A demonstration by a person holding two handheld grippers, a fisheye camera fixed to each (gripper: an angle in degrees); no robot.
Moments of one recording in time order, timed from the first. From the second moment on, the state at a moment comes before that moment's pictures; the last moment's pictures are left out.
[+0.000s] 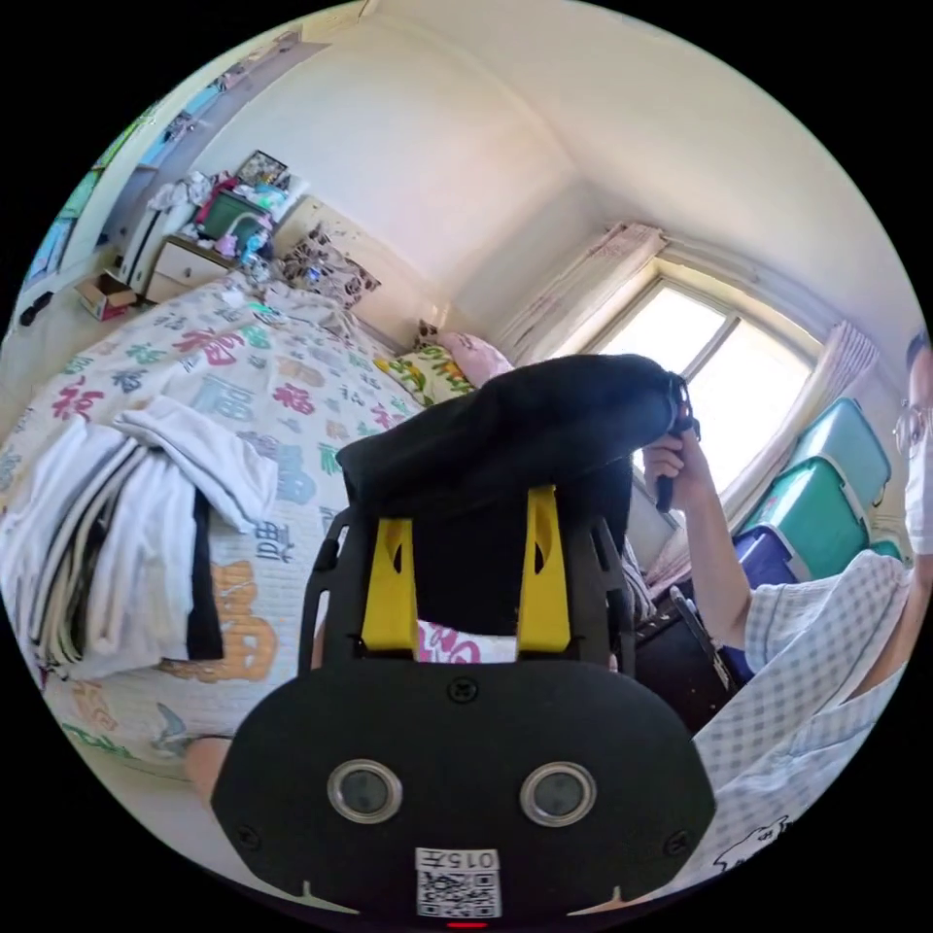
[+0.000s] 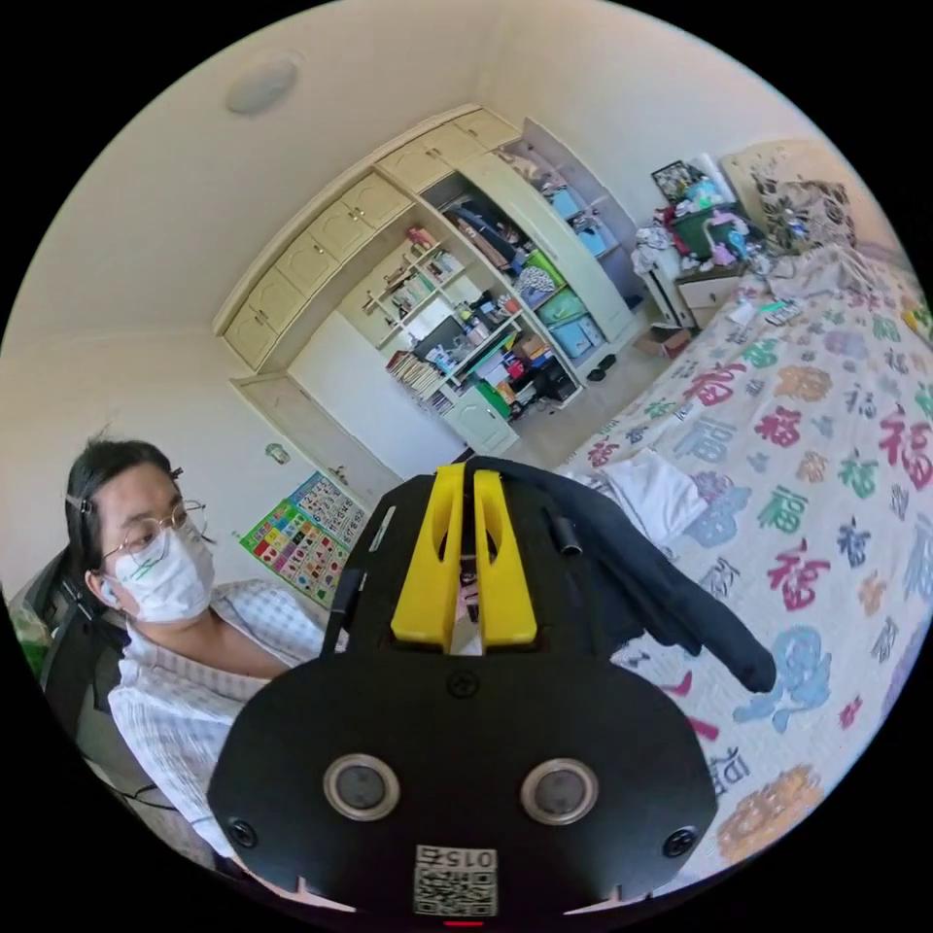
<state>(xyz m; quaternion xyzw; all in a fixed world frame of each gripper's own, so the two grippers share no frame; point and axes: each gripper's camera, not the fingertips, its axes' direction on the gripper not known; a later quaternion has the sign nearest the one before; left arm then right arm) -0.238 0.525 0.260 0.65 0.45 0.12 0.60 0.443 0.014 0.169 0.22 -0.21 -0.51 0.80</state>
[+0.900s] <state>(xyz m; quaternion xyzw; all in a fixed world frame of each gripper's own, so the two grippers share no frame) -0.056 0.204 0.304 0.46 0.51 0.14 0.72 0.657 -0.013 0.220 0.19 0.05 -0.32 0.93</state>
